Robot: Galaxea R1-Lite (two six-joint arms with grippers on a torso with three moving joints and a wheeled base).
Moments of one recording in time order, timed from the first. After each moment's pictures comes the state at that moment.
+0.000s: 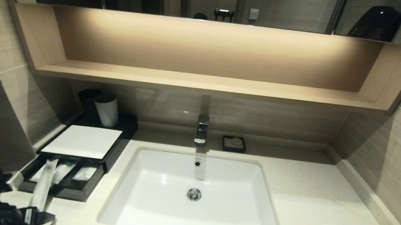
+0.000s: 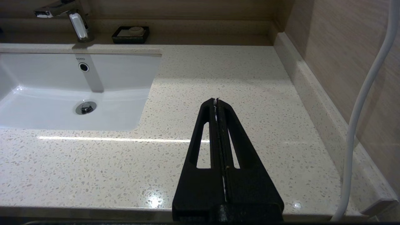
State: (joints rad) left arm 0.36 1.79 -0.22 -0.57 -0.14 0.03; right arm 0.00 0.00 0.00 0.01 -0.01 0.00
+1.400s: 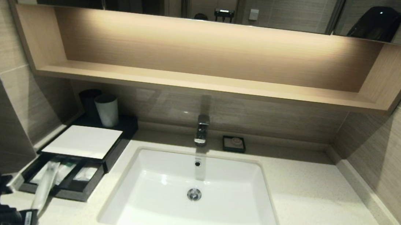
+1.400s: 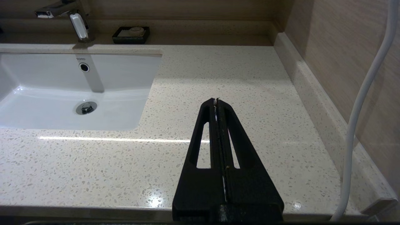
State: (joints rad) left arm 0.36 1.82 -0.16 -0.68 -0.13 0.07; right arm 0.00 0.00 0.00 0.01 -0.01 0.00
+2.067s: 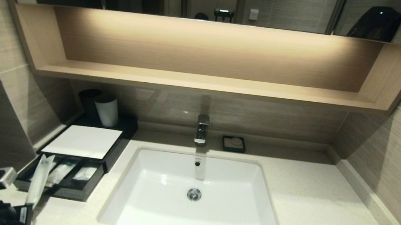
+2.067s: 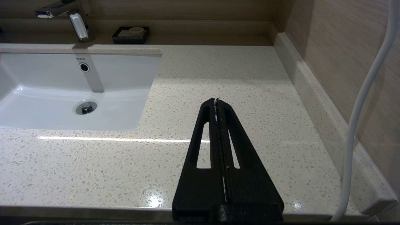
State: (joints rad) left arm 0.37 1.73 -0.15 -0.69 -0.13 0.07; right arm 0.00 0.00 0.00 0.01 -0.01 0.00
